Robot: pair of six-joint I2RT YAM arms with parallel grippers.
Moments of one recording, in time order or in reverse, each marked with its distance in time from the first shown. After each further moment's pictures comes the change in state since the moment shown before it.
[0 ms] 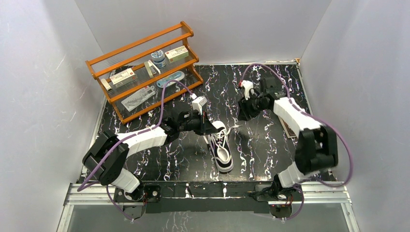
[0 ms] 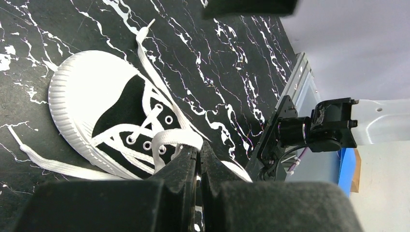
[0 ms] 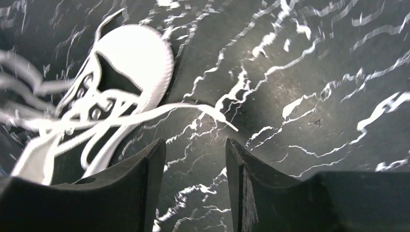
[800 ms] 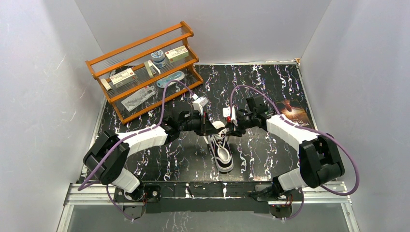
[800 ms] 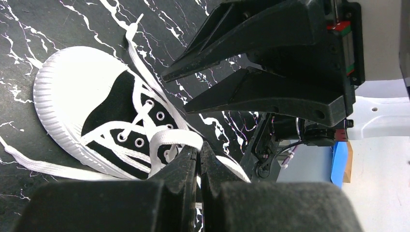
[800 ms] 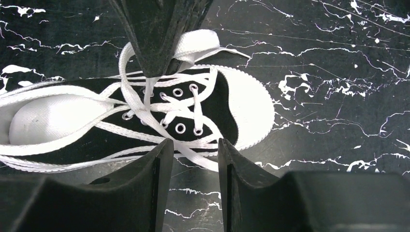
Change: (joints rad) left arm 0.000 0.009 0.007 -0.005 0.045 -0.001; right arm 0.184 -0.201 -0.323 0.228 -0.310 -0.721
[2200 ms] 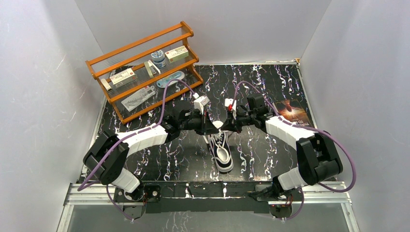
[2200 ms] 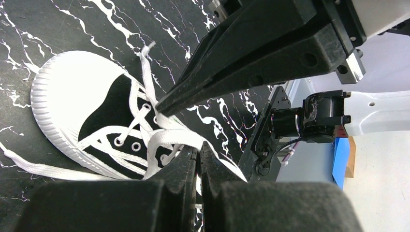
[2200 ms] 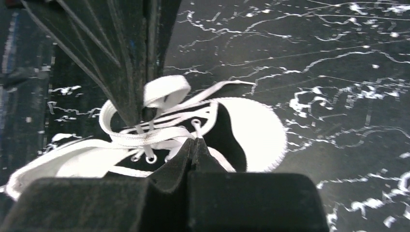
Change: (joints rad) left arm 0.000 0.000 0.027 -0.035 0.013 0.022; right arm -0.007 0.030 -0.053 0.280 -0.092 0.409
